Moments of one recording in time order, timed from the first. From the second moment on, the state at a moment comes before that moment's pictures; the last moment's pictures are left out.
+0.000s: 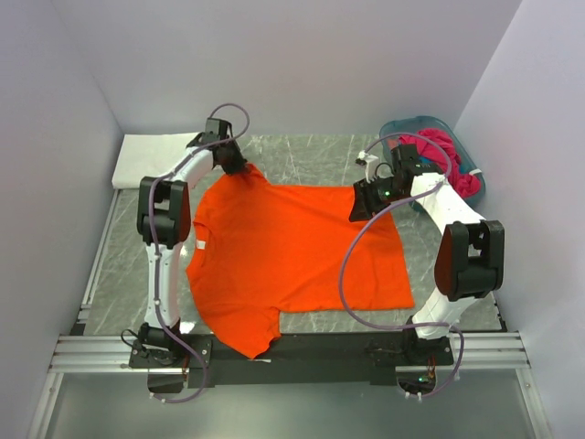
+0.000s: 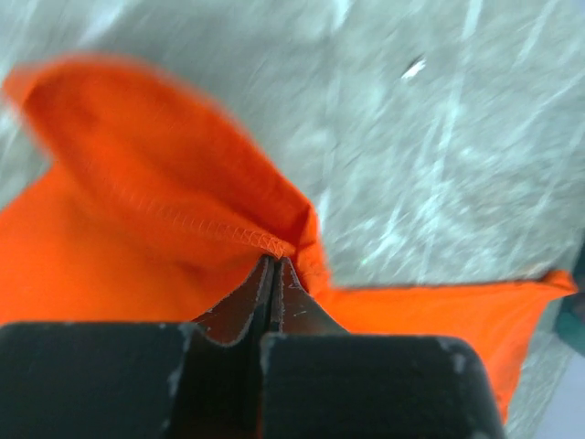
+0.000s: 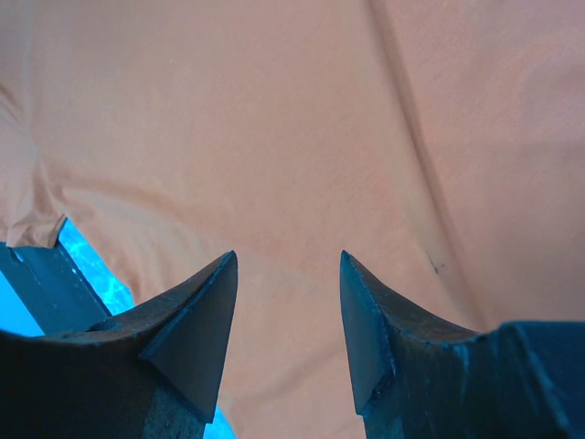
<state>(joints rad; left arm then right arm) -0.18 2.32 1.90 -0.43 0.21 -0.68 0.08 1.68 1.30 -0.79 -0.70 -0.41</state>
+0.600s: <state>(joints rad) -0.15 2.34 1.95 -0.18 0.31 -0.67 0.05 1.68 1.28 -0.80 -0.72 -0.42</state>
